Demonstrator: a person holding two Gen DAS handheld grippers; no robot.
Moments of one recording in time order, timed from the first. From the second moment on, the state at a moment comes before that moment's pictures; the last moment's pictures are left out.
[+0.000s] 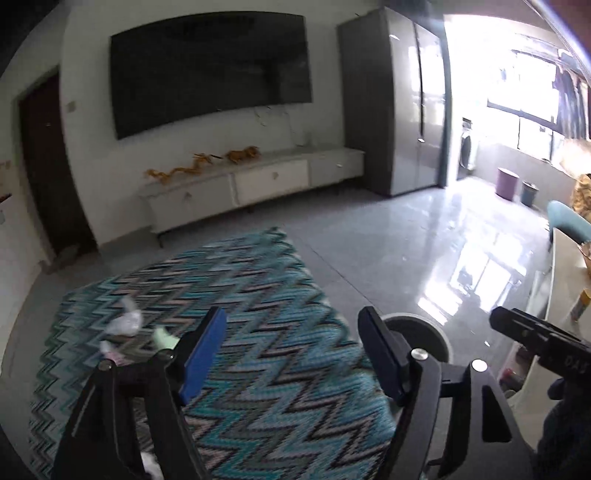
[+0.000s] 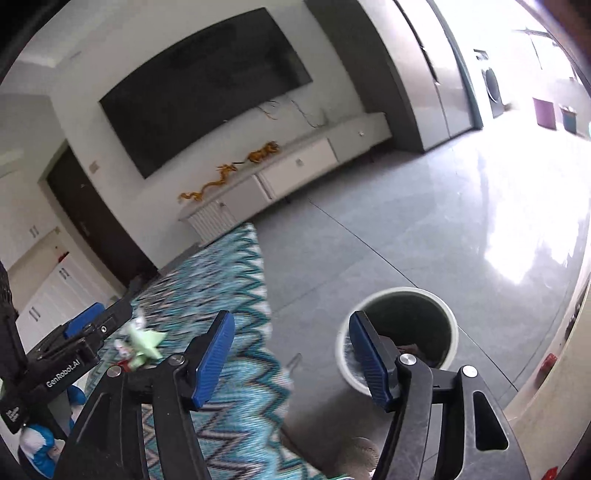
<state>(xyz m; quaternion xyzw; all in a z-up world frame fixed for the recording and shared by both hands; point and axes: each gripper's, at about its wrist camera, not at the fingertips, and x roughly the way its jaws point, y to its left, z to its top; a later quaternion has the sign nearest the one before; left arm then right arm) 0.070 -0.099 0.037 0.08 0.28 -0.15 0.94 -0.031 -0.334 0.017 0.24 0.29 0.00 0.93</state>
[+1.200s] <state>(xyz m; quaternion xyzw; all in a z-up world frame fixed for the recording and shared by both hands) 0.033 0.149 0.038 0.00 0.25 -0.02 0.97 -0.026 -0.158 0.072 0.09 0.30 0.09 0.95</state>
